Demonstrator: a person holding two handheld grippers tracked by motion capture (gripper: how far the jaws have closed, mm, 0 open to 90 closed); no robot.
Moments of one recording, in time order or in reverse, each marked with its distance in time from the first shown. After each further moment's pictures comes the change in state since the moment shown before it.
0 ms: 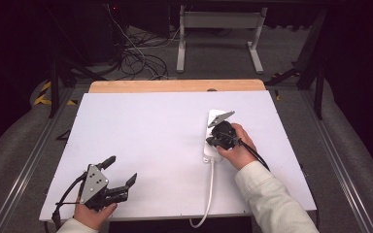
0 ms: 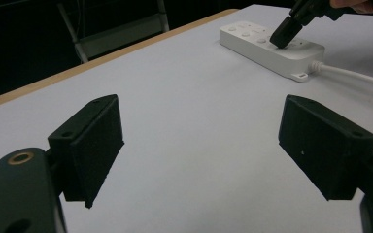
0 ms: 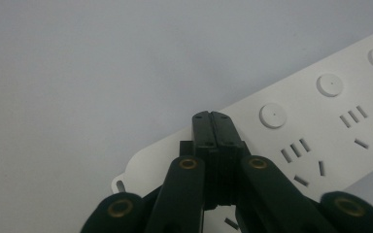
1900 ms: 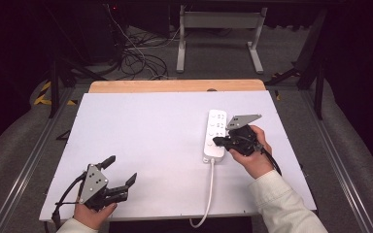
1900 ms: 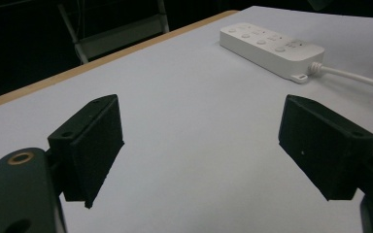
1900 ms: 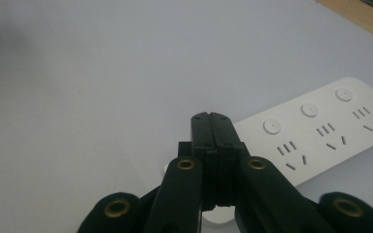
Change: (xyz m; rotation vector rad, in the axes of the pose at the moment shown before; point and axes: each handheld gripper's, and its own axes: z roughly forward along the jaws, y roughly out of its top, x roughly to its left) left arm 0.000 0.000 0.000 -0.003 -0.004 -0.008; right arm 0.009 -0.017 -0.064 -0.209 0.071 -0.021
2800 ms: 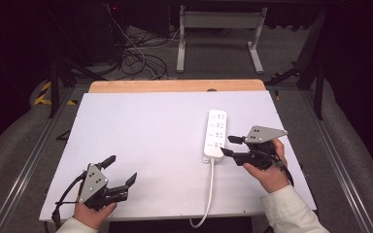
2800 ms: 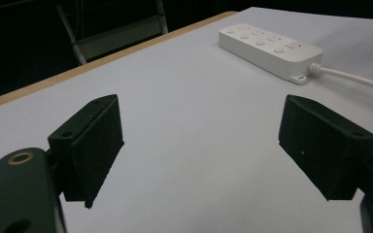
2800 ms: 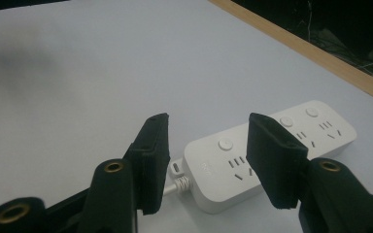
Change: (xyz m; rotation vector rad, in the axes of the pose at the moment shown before) left arm 0.001 0.000 0.001 -0.006 -0.006 -0.002; right arm 0.017 -0.029 -0.044 -0.185 -0.043 -0.051
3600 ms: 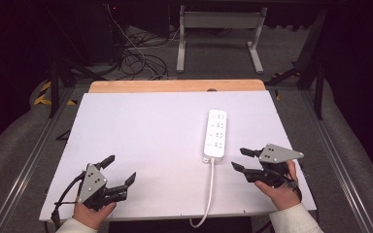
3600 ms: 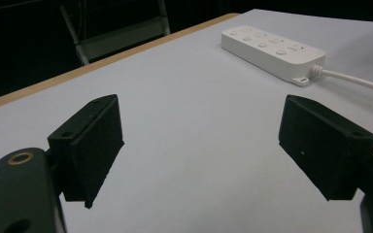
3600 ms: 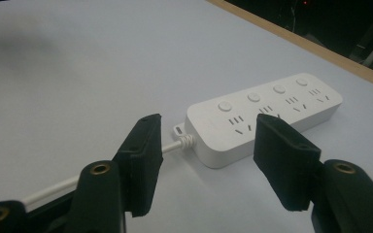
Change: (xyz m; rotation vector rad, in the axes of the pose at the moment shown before) left arm 0.001 0.000 -0.001 -0.007 0.010 -0.006; right arm 0.014 -0.043 -0.025 -0.043 -0.044 0.014
